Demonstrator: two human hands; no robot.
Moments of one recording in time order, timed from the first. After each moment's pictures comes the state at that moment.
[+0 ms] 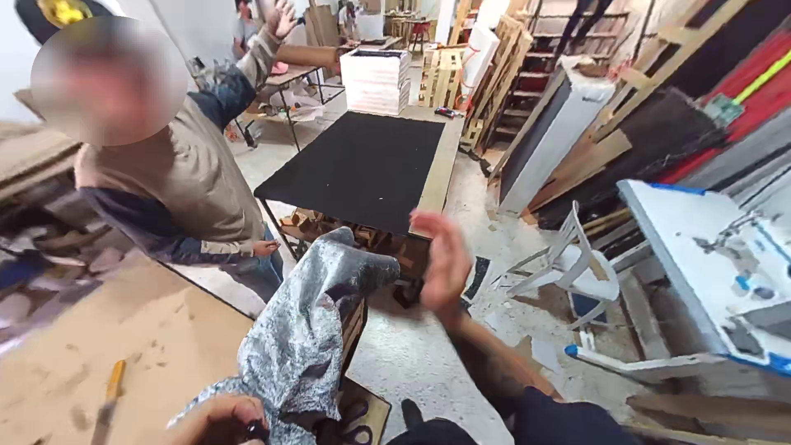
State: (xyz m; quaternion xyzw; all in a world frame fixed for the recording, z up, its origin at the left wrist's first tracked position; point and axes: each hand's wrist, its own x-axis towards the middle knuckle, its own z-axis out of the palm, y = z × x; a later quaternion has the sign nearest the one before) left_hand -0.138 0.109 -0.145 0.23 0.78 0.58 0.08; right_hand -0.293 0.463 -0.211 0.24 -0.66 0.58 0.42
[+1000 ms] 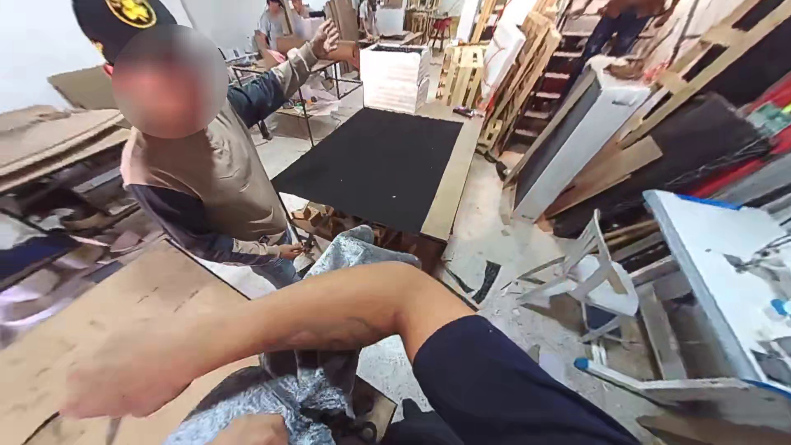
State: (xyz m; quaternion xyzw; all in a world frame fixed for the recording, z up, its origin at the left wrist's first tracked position) left_hand -0.124 0.114 -0.135 0.33 0.85 0.40 0.00; right_hand -0.272 0.132 -0.130 0.69 -0.71 0.08 0.04
